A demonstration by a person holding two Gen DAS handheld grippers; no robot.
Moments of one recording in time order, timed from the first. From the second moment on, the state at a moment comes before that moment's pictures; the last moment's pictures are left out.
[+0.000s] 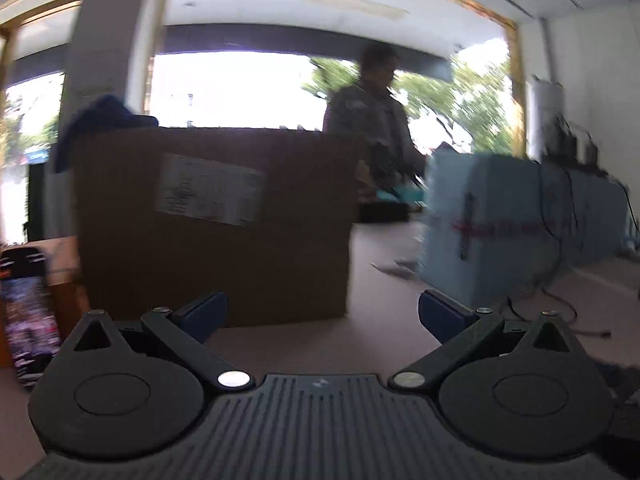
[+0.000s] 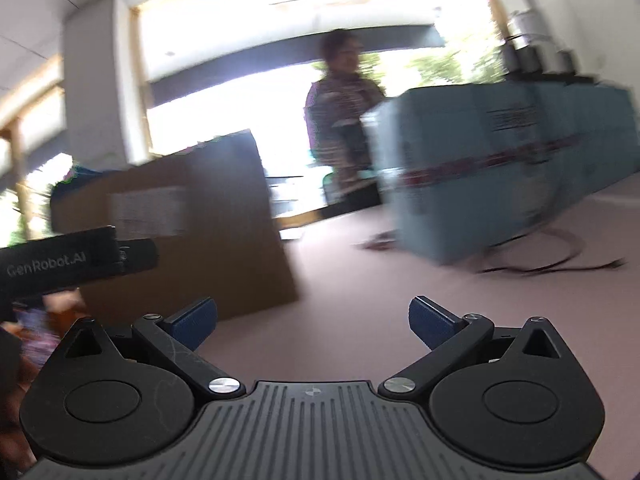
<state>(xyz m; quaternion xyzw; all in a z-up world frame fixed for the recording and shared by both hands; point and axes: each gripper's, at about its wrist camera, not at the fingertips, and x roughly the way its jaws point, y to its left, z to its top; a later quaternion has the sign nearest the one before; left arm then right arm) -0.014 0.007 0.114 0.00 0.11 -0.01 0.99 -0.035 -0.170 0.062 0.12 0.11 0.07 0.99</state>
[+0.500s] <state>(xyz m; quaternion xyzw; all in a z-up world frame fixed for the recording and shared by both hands) 0.161 0.081 0.014 -0.07 0.31 0.07 0.95 0.137 -0.125 0.014 0.00 0.32 0.00 0.95</state>
